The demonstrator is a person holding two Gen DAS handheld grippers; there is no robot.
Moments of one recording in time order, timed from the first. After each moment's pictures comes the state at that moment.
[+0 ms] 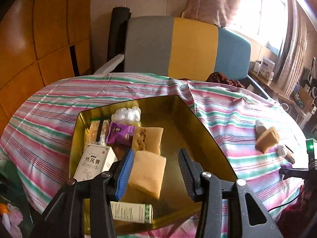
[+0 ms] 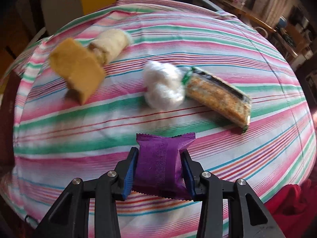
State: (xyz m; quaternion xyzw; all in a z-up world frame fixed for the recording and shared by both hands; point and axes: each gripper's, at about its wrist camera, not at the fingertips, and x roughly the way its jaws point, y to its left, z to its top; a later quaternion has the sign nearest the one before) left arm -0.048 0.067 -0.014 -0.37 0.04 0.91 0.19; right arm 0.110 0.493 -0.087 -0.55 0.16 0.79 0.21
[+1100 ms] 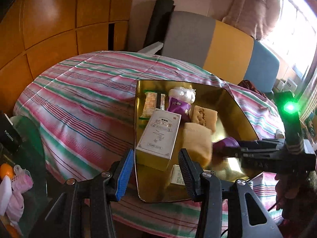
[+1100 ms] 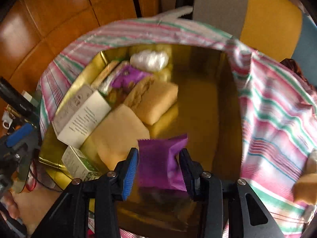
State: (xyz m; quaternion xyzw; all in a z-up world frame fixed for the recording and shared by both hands) left arm -0.033 -0.045 -0.041 -0.41 -0.04 0.91 0.10; right arm -0.088 0.178 -0.072 -0.53 0.00 0.84 -0.14
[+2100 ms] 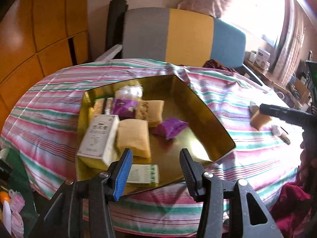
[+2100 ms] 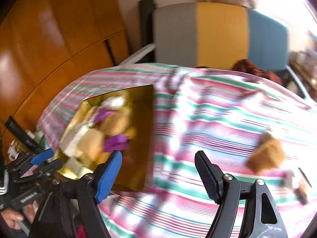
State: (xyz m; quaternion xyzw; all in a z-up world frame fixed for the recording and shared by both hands) left arm -0.005 0.047 -0.025 -0.41 0.05 0.89 0.21; right arm 0.013 0.316 0.007 -0.41 0.08 0.91 -0.01
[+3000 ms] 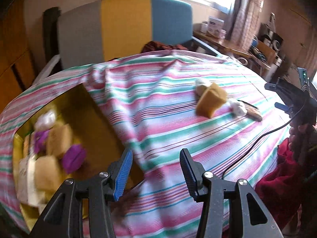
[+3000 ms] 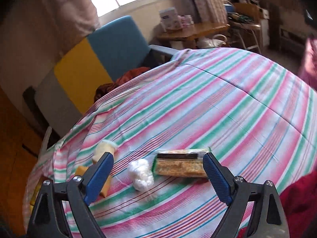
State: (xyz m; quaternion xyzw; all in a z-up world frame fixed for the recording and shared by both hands) left arm 0.004 0.217 -0.024 -0.42 0.14 0.82 0.35; right arm 0.143 0.594 -0.019 -0.29 0.34 0.84 0.31
